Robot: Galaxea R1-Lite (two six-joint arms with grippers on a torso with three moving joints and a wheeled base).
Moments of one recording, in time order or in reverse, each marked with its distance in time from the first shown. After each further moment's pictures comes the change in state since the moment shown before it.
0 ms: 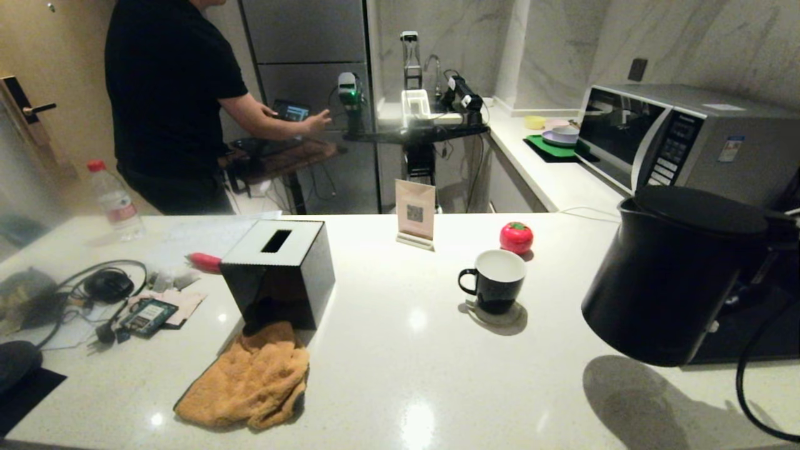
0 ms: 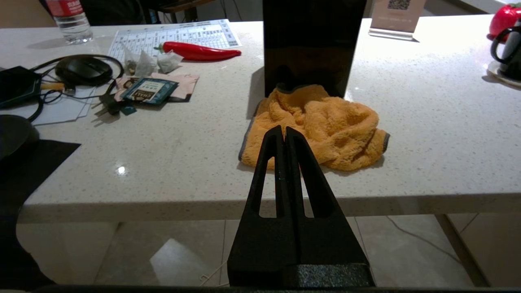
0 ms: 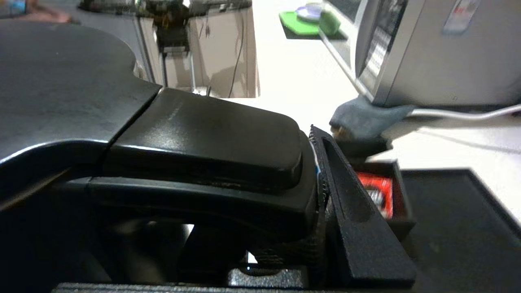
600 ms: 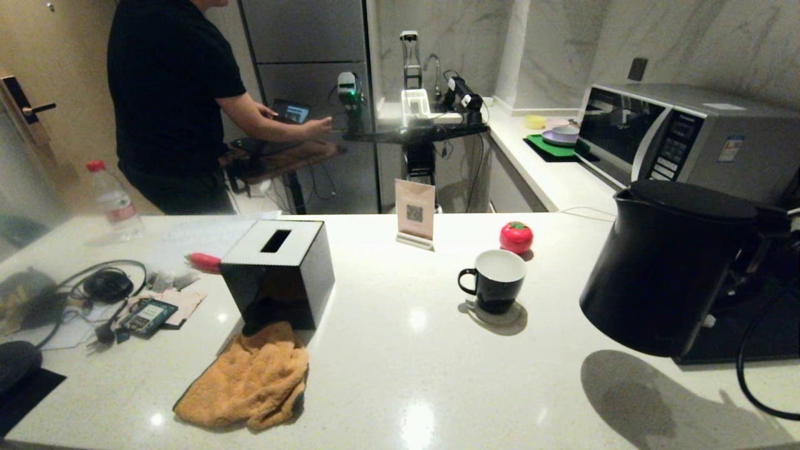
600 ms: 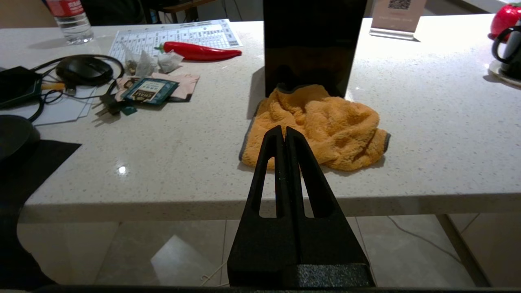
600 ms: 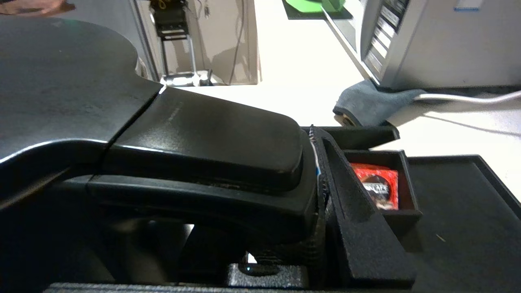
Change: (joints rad) left arm 0.000 0.000 0.000 0.000 0.000 0.000; right arm 0.001 0.004 -0.099 0.168 0.002 0.009
